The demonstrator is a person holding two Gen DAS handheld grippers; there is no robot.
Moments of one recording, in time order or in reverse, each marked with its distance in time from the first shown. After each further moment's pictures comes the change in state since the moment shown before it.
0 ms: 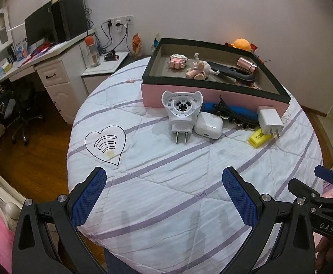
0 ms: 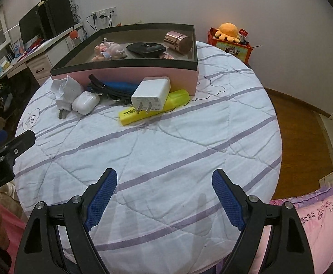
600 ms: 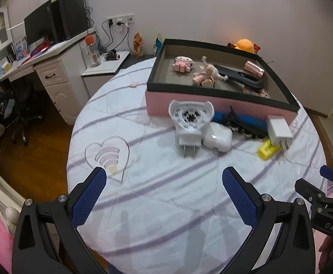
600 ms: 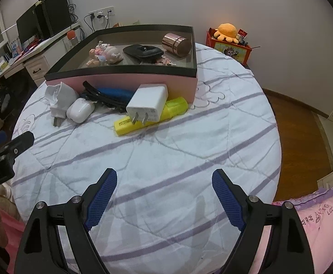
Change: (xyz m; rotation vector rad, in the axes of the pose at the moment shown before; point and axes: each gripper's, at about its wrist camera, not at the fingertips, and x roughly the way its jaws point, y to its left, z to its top) left arm 0.018 0.009 0.023 -0.009 0.006 0.003; right arm 0.005 0.002 0.021 -0.009 -0.004 -0.021
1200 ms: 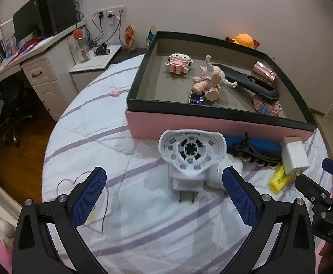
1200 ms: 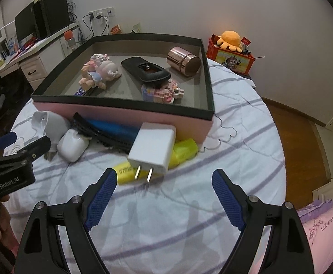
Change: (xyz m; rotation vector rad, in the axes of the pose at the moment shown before) left arm 0.062 -0.010 0.040 0.007 0.058 -0.042; right arm 0.029 0.016 0.052 -0.028 -0.005 -0.032
